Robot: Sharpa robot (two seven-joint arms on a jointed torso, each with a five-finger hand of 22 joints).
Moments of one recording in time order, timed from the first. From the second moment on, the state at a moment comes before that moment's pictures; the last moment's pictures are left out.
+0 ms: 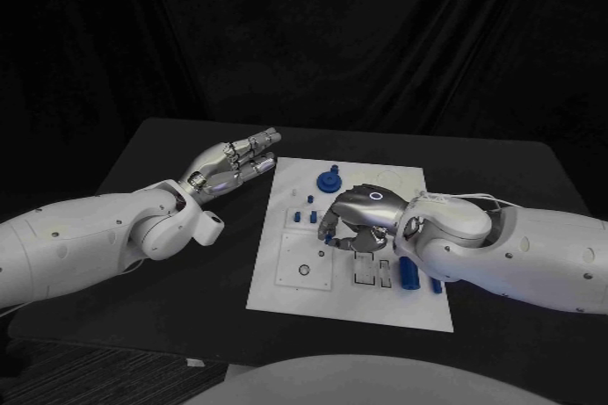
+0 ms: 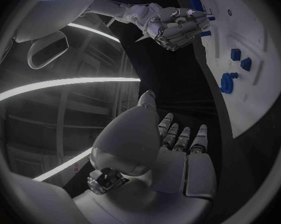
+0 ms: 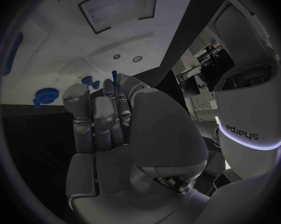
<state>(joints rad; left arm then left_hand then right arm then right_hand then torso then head) 1.20 -0.91 -0.22 1.44 -0.35 -0.04 0.68 1.52 0.18 -0.23 0.28 0.42 0.33 0.11 0.04 0.04 0.03 0.08 0.12 0.02 0.00 0.14 0.00 0.00 0.16 0.01 0.27 0.01 0.09 1.23 -0.75 -0.25 1.67 -1.66 -0.32 0.04 1.49 -0.11 0.35 0.06 0.29 1.10 0.12 0.11 0.27 1.18 0.06 0.22 0.20 1.42 -0.02 1.17 0.99 0.12 1.35 0.08 0.90 1.31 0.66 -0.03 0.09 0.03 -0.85</state>
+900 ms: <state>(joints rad) 1.20 -0.90 -0.22 1.43 -0.35 -0.03 0.68 1.52 0.18 -0.23 0.27 0.42 0.33 0.11 0.04 0.04 0.03 0.08 0.12 0.02 0.00 0.14 0.00 0.00 0.16 0.01 0.27 0.01 0.08 1.19 -0.69 -0.25 1.61 -1.66 -0.31 0.03 1.49 -0.12 0.35 0.05 0.29 1.10 0.12 0.11 0.26 1.18 0.05 0.22 0.20 1.43 -0.02 1.19 1.01 0.12 1.36 0.08 0.92 1.31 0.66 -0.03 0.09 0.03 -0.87</state>
